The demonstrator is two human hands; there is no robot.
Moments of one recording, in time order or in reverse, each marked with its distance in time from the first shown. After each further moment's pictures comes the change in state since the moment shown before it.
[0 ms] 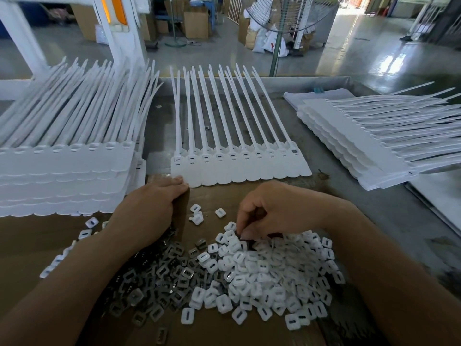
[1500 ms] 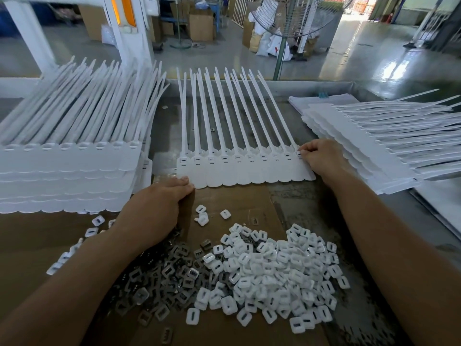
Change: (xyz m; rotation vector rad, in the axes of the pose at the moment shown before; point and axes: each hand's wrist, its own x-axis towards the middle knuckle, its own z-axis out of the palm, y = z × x) left_hand 0.001 0.001 -0.001 -0.045 0.029 -0.010; right_hand 0.035 0.123 -0.060 0.209 1.000 0.555
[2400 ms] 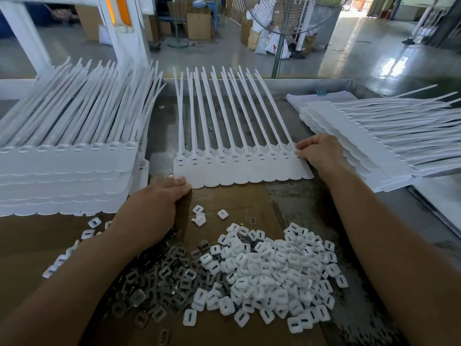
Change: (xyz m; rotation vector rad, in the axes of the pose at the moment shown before) left_hand 0.000 0.000 0.001 0.037 0.022 0.045; right_hand -0.004 -0.008 -0.004 0.060 0.053 0.082
